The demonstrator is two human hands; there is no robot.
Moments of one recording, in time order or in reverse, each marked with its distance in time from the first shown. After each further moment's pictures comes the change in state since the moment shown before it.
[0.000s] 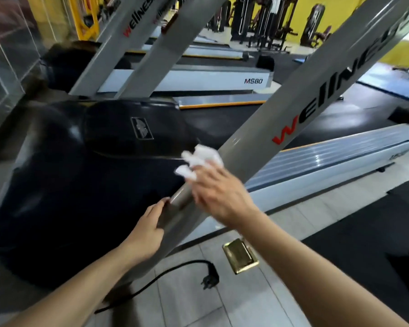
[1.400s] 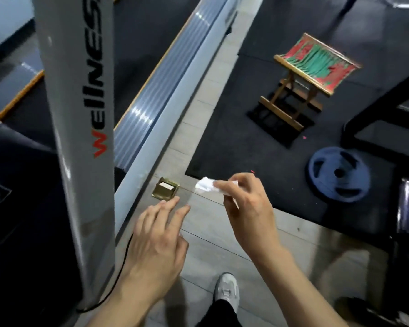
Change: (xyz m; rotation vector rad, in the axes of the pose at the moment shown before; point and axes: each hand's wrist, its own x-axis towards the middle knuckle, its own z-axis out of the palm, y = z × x) left_hand -0.153 0.345 0.054 0.840 -0.527 0.713; right_hand -0.198 -0.015 -0.334 0.205 0.083 1.549
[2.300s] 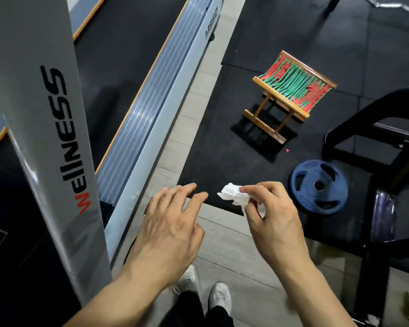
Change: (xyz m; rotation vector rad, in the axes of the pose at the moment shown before) left_hand 0.145 0.097 -0.139 0.057 -0.035 0.170; right_hand 0.122 0.017 -0.141 0.098 0.006 0.348
